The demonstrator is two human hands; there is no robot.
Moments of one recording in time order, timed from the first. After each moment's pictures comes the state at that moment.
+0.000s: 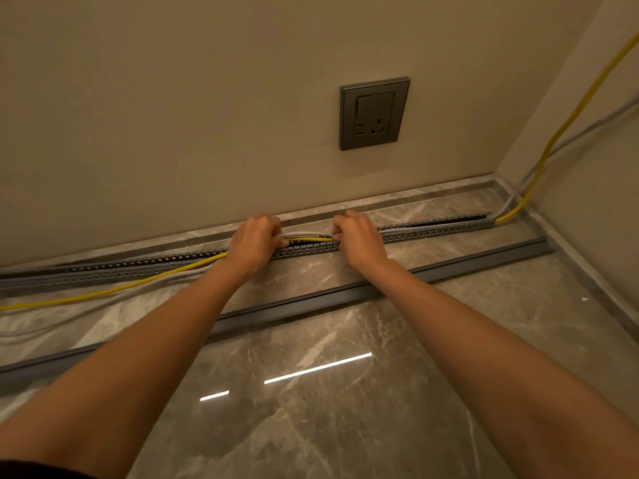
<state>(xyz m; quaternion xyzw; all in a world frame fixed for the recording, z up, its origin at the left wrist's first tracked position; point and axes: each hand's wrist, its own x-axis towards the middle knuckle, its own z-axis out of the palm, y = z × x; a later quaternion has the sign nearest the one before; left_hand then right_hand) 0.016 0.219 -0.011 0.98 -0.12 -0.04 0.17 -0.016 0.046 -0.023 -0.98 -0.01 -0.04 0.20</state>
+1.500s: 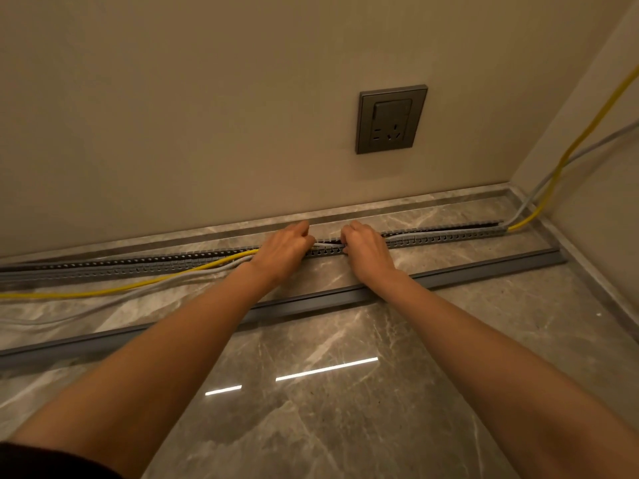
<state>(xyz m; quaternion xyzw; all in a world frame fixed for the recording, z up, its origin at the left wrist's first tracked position) -0.008 0.205 -0.008 0.95 -0.30 -0.02 -0.06 -0.028 0.054 -0.025 -0.99 -0.06 -0.02 0.13</state>
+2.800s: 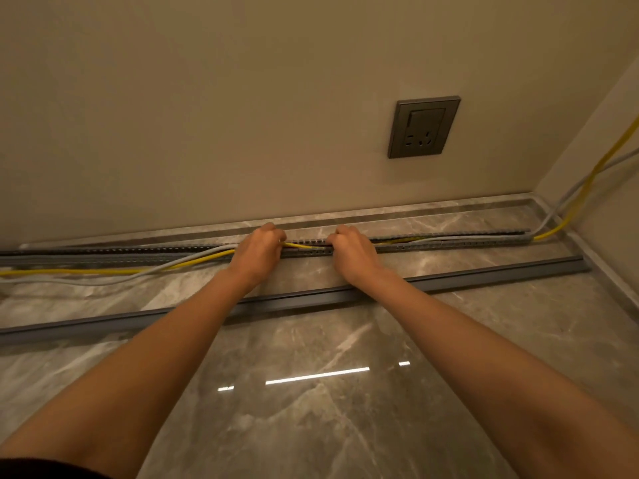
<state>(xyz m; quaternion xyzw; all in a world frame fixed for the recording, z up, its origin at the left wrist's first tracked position) -0.021 0.290 -0.013 0.98 -0.13 0.02 0.11 -0.037 0.118 -0.016 -0.99 -0.12 -0.01 0.12</state>
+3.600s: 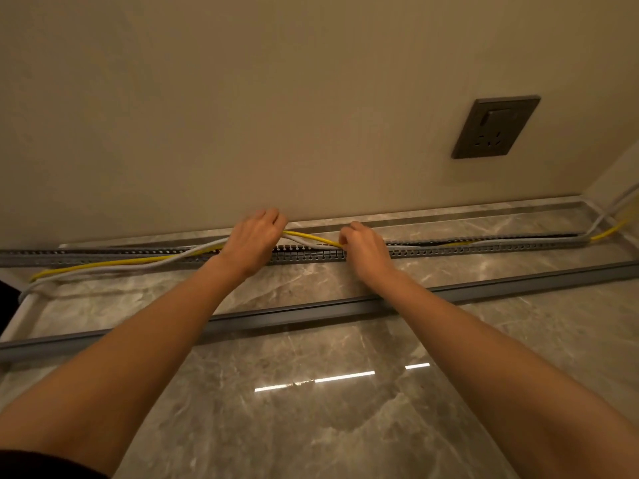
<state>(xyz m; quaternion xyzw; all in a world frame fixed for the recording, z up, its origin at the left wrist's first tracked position) 0.001 0.394 -0.003 0.96 -0.24 0.12 -0.08 -0.016 0.204 -0.024 -0.99 -0.07 -0.04 0.14</state>
